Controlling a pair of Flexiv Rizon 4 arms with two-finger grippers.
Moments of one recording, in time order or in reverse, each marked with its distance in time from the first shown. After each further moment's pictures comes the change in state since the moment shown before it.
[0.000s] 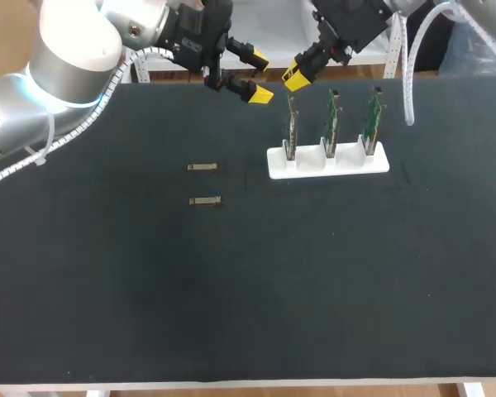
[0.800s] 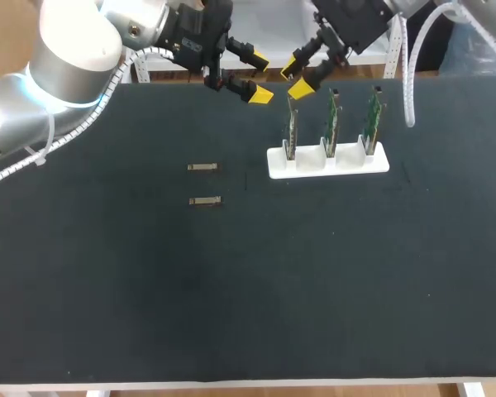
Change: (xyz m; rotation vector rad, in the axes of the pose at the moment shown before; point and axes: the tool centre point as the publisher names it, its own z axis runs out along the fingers) left arm 0.000 0.000 0.000 0.000 0.000 0.000; right arm 0.000 0.002 0.000 -0.009 -0.010 0.007
